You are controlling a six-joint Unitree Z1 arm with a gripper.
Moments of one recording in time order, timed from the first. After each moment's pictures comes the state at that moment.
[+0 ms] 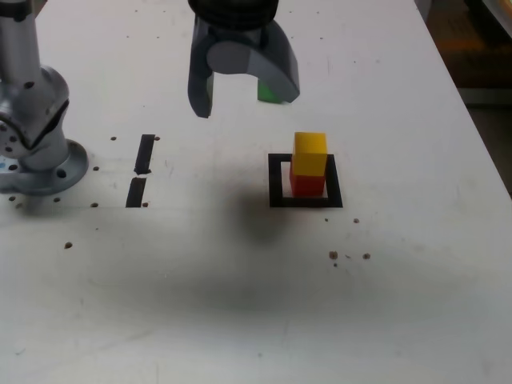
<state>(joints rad) -0.17 1.75 -1.45 1.45 0.11 -0.19</state>
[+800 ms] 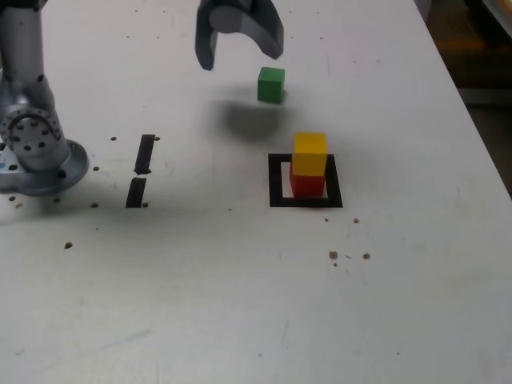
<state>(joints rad) 0.40 1.83 -1.34 1.15 0.21 0.46</state>
